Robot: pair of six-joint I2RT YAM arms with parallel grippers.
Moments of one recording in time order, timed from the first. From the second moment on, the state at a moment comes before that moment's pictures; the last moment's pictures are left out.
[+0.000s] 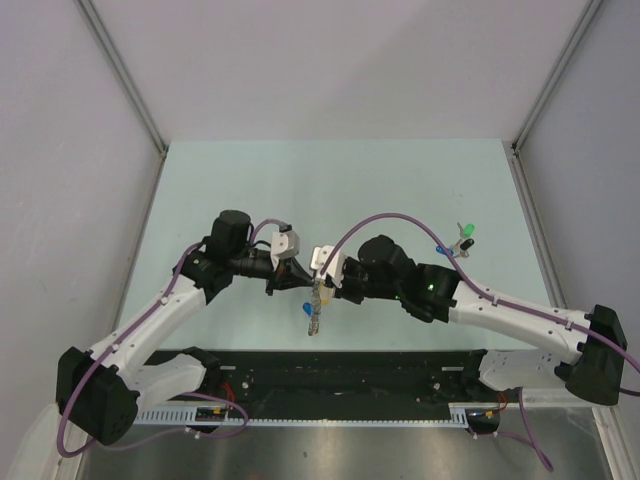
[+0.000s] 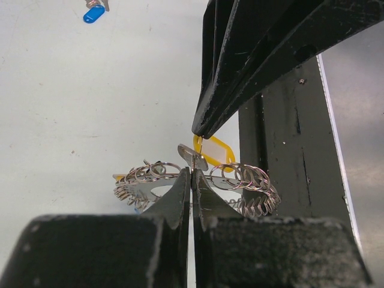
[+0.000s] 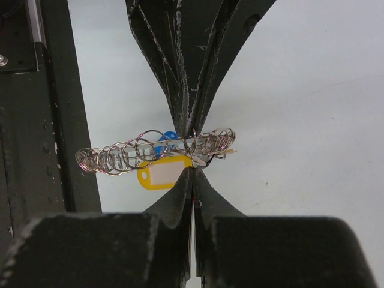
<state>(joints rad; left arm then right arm) -0.48 1.05 0.78 -0.34 1.00 0.43 1.08 1.19 0.97 -0.27 -0.11 -0.35</state>
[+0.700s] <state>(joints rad) -0.48 1.03 0.78 -0.32 1.00 0.43 1.09 1.19 0.98 -0.28 -0.07 -0.35</state>
